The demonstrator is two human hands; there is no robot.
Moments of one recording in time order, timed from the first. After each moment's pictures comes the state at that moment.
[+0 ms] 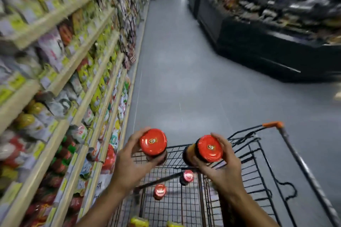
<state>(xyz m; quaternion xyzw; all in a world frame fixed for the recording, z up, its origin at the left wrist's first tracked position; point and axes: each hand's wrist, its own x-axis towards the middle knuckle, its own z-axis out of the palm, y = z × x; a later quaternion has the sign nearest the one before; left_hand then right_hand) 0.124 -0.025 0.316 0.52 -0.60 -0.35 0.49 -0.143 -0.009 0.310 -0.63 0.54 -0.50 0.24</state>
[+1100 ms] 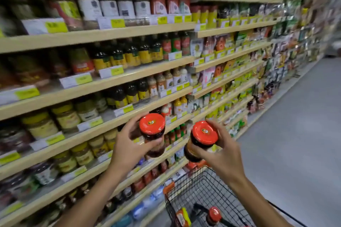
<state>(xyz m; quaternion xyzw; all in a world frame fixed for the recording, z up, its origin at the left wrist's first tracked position) 0.107 0.245 0.489 0.71 -0.36 0.02 0.61 -0.061 0.044 0.459 -0.79 0.12 -0.41 0.43</state>
